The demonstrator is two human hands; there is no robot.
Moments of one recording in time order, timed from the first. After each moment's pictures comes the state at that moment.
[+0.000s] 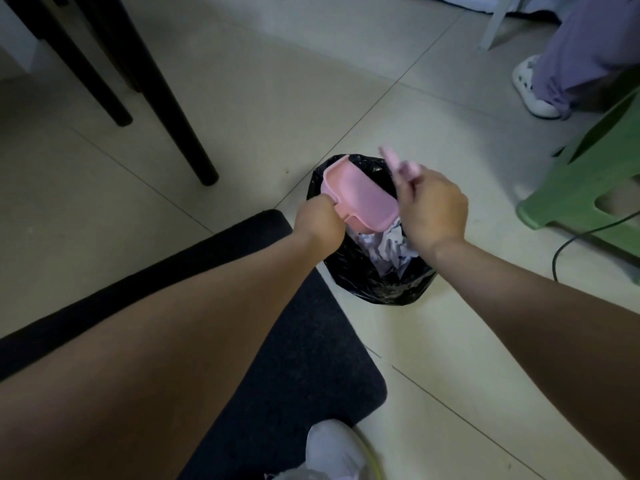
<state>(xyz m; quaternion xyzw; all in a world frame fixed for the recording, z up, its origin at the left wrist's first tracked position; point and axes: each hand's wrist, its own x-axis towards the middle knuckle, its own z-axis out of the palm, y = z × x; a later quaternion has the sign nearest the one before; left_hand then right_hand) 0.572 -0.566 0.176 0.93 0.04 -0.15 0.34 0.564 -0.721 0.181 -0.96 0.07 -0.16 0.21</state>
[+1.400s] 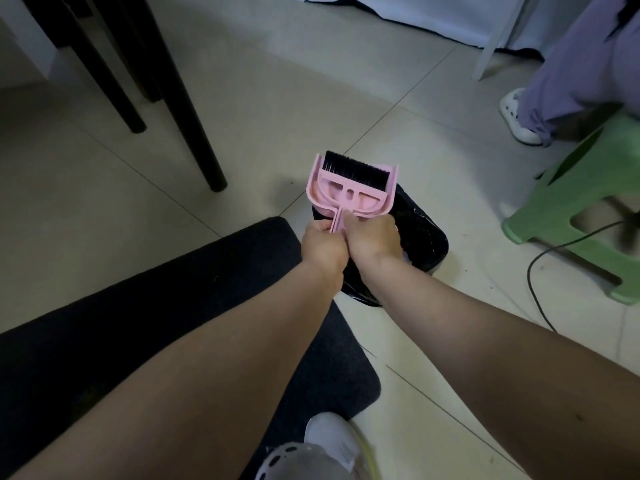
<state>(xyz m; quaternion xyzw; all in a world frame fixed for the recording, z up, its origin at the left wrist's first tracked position) 0.523 -0.577 0.186 0.64 0.29 -0.11 0.70 0.527 -0.639 0.203 -0.81 0.30 0.05 0.50</state>
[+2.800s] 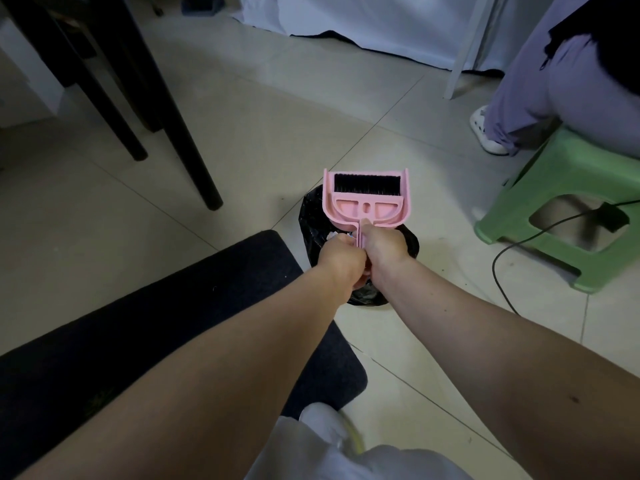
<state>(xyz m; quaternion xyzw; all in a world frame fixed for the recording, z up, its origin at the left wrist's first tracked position) 0.473 -0.618 0.247 0.69 0.21 -0.25 0.65 0.500 -0.685 0.220 -0.64 0.36 0.06 0.68</state>
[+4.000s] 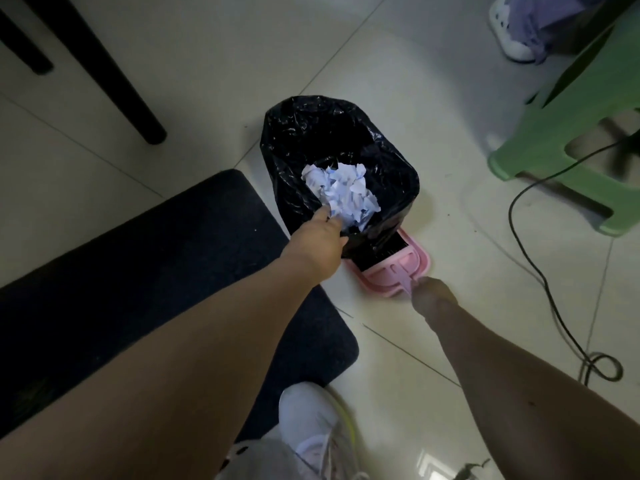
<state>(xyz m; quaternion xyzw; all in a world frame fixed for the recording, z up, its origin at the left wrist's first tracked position) 0.522 -0.602 0.096 0.95 -0.13 -0.24 0.15 0.450 -0.799 0.009 -0.86 0.35 0.30 0.23</state>
